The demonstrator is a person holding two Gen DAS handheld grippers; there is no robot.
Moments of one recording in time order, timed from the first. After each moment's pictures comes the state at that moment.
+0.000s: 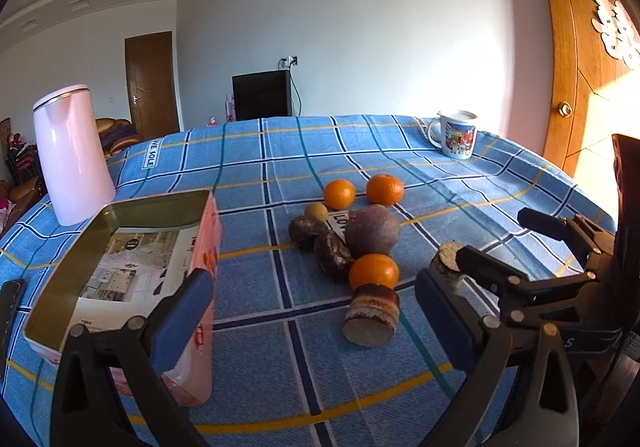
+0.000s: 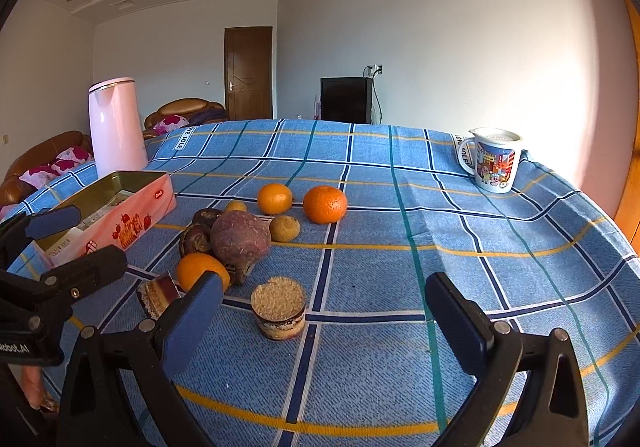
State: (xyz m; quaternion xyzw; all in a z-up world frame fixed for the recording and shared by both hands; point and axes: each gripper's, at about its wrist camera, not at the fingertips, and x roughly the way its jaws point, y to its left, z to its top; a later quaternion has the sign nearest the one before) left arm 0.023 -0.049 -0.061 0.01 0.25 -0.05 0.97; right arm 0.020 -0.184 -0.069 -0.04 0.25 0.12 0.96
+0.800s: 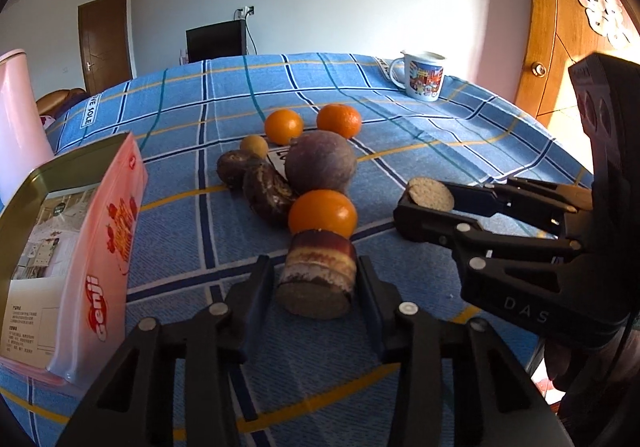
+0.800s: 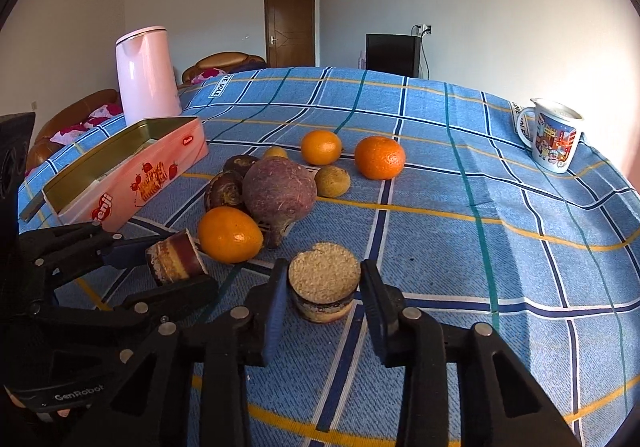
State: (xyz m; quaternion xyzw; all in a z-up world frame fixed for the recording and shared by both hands) left arm 0.048 -0.070 -0.094 0.01 0.34 -0.13 0.93; right arm 0.044 -0.165 -0.090 -0.06 0.33 0.20 0.92
